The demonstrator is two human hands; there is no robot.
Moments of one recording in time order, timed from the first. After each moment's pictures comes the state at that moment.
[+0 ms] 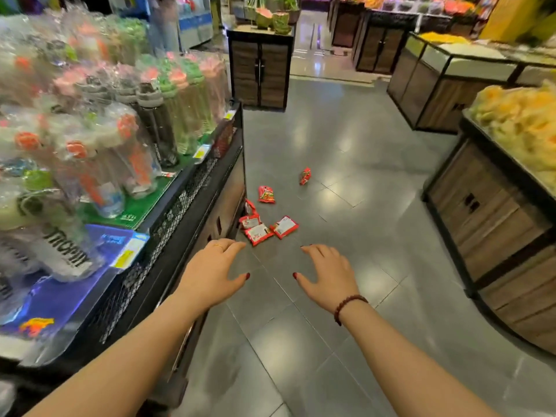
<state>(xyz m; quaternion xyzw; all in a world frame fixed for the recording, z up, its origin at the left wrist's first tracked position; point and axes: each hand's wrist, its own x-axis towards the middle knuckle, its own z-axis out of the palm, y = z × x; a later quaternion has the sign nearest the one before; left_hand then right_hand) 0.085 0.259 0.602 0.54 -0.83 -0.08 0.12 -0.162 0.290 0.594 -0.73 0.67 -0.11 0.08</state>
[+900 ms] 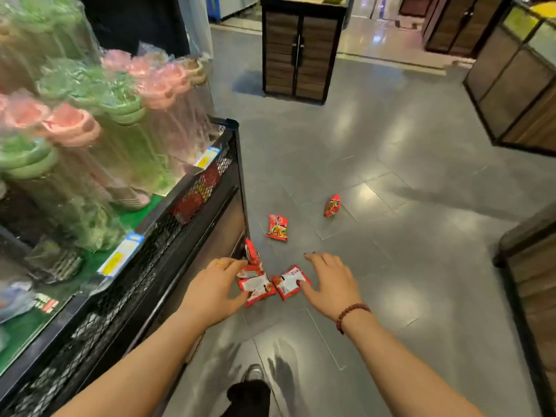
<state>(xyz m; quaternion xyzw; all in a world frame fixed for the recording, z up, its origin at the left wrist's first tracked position) -0.044 -0.225 0.548 0.63 -0.76 -0.17 0.08 -0.294 -0.252 0.547 -0.77 0.61 -0.06 0.16</state>
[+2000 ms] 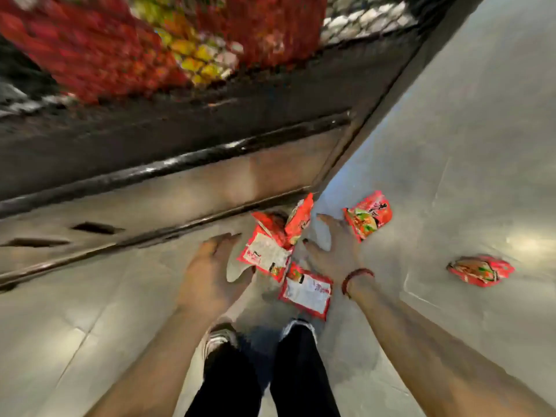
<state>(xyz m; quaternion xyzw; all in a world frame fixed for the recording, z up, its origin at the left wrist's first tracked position) -0.101 -0.442 0.176 0.92 -0.25 -0.21 0.22 -0.182 -0.663 0.177 -0.83 0.38 0.16 0.38</state>
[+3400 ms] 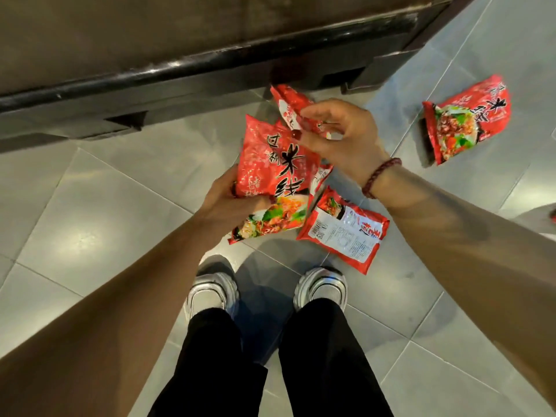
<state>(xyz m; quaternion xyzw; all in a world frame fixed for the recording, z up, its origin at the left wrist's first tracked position) -0.110 -0.409 -0.093 0.71 0.03 -0.49 0.50 -0.142 -0.627 -0.072 -0.82 0.22 0.06 0.52</state>
